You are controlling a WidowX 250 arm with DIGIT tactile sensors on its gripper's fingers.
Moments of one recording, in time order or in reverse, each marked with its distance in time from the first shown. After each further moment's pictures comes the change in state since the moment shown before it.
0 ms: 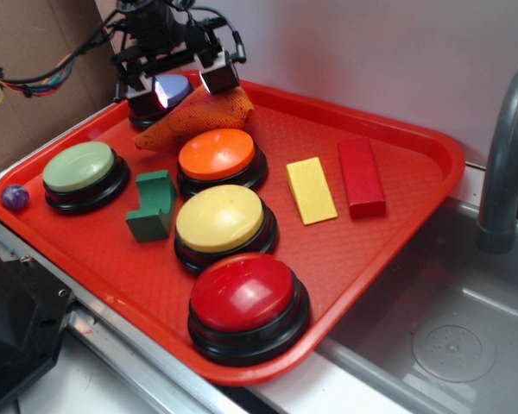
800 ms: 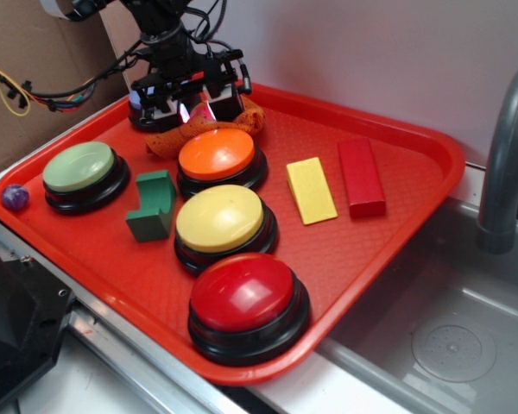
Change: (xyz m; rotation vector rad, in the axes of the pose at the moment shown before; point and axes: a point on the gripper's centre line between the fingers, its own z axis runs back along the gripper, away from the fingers) arm 0.004 -0.001 -0.026 0.010 0.005 -0.015
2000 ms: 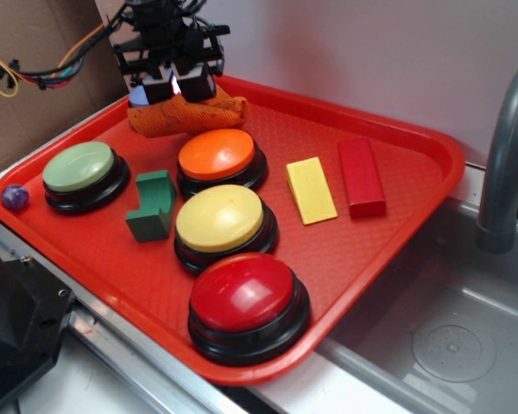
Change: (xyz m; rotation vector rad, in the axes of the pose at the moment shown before) arm -0.011 -0.002 0.054 0.087 0.090 -0.205
